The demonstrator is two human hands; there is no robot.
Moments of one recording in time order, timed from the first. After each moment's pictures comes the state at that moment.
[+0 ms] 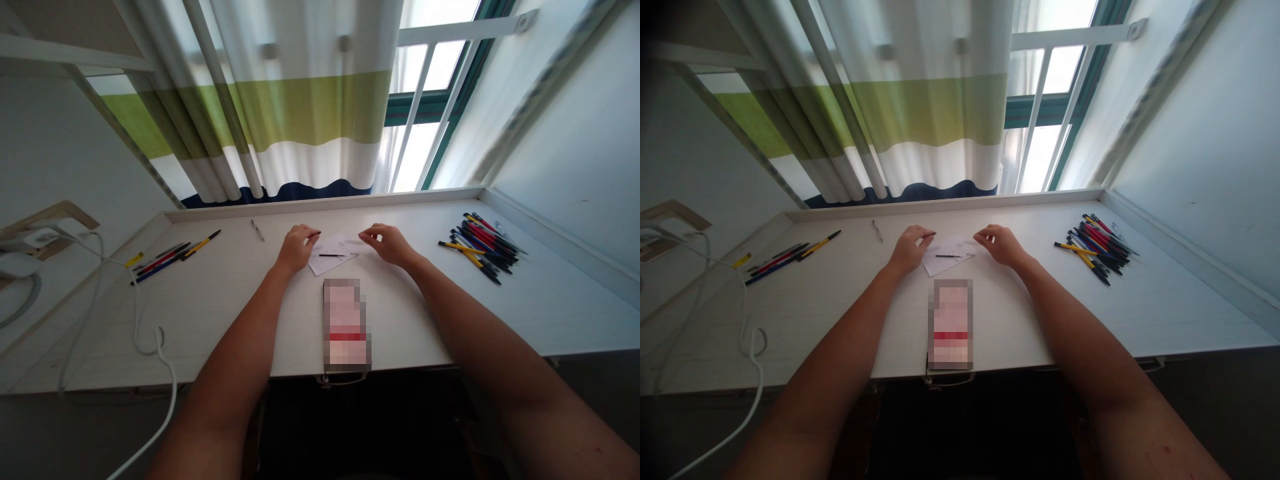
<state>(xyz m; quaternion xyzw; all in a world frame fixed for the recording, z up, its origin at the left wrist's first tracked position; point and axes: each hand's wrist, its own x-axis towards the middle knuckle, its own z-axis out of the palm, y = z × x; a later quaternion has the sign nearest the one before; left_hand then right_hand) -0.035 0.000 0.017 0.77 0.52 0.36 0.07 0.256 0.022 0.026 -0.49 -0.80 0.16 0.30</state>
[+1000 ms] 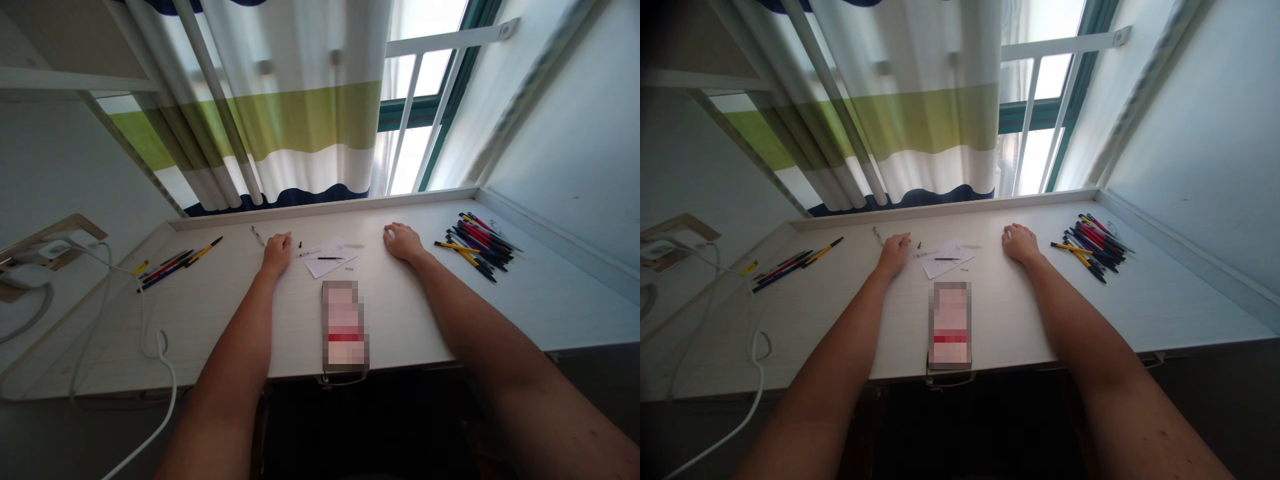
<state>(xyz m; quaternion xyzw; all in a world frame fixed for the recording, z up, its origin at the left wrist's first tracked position) -0.075 0.015 0.002 0.67 0.66 0.35 0.07 0.295 0.047 0.008 -0.67 -0.70 0.08 0.23</state>
